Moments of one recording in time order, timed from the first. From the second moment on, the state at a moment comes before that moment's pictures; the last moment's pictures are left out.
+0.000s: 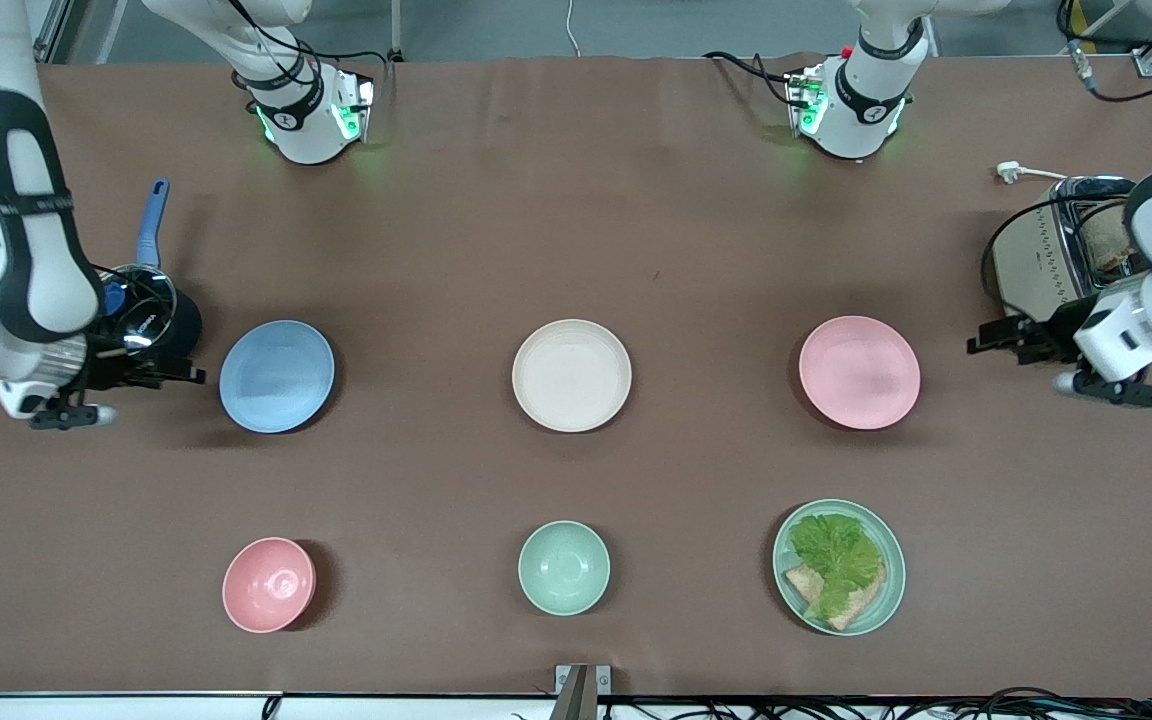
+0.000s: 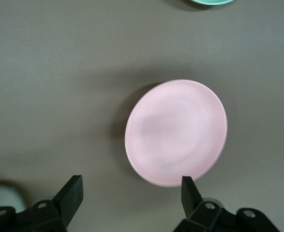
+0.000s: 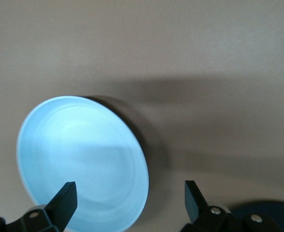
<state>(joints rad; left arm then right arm) -0.05 0.25 0.22 -1.98 -0.35 2.04 0.47 -0.08 0.43 -0.20 -2.01 0.46 2.17 -0.59</state>
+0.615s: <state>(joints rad) -0.05 0.47 0.22 -2.01 -0.58 2.12 0.70 -0.08 0.50 -0.20 -2.04 0.57 2.21 -0.72</state>
